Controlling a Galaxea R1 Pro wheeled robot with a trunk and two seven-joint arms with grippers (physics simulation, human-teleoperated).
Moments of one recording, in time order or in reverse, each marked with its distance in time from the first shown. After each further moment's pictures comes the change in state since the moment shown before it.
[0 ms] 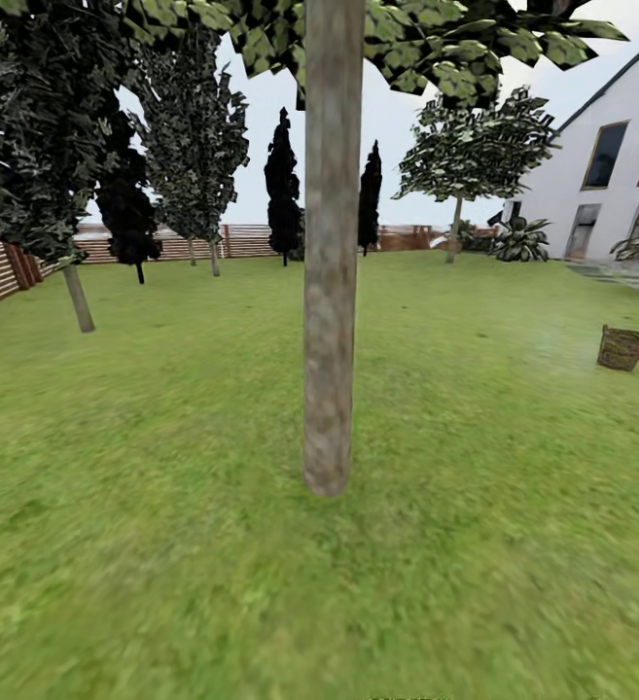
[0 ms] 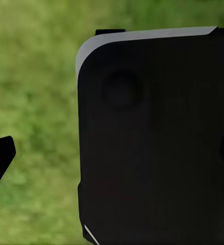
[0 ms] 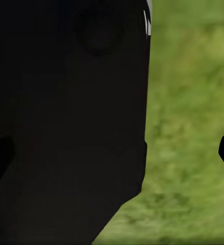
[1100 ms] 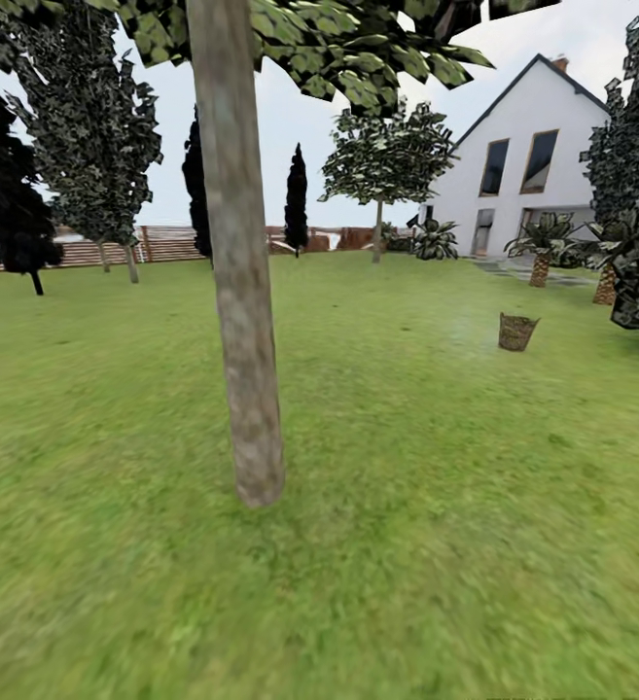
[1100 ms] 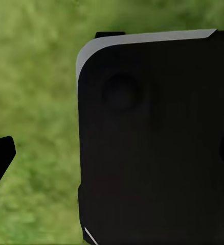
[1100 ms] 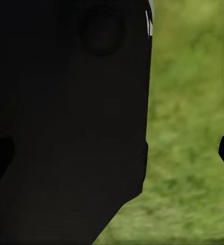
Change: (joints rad) left arm 0.000 0.000 0.000 -0.001 -0.001 0.000 0.000; right arm 0.000 0.002 0.001 0.003 0.002 0.001 0.000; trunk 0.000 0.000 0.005
